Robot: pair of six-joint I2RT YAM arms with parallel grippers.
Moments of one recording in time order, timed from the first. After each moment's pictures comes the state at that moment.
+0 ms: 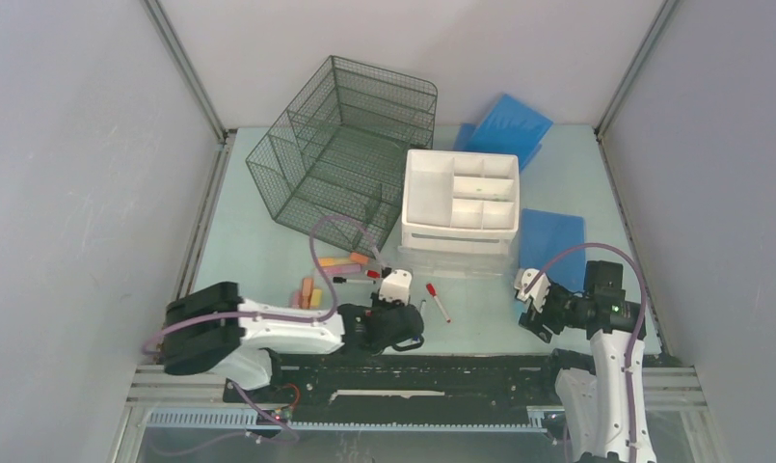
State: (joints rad) left arm -1.33 1.50 0.70 -0.23 -0.65 -0.88; right arm -0.23 0.63 0.57 -1.12 -0.74 -1.28
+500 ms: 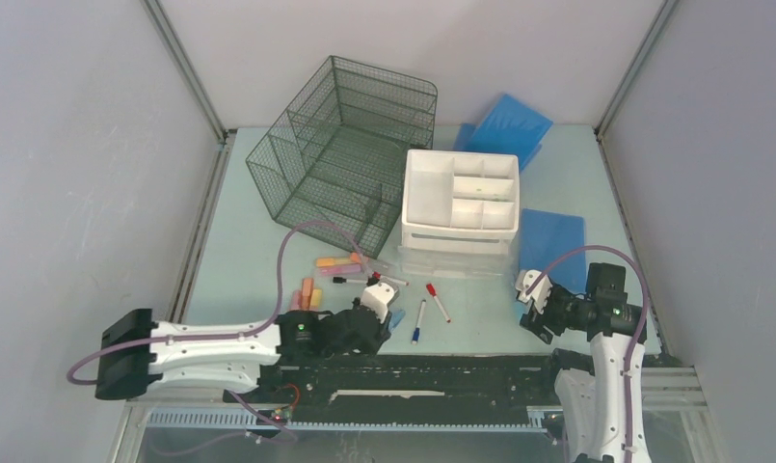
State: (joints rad) left arm -1.33 1.03 0.50 -0.26 -0.39 -0.57; right arm -0.26 0.61 0.57 -1.14 -0.75 -1.31
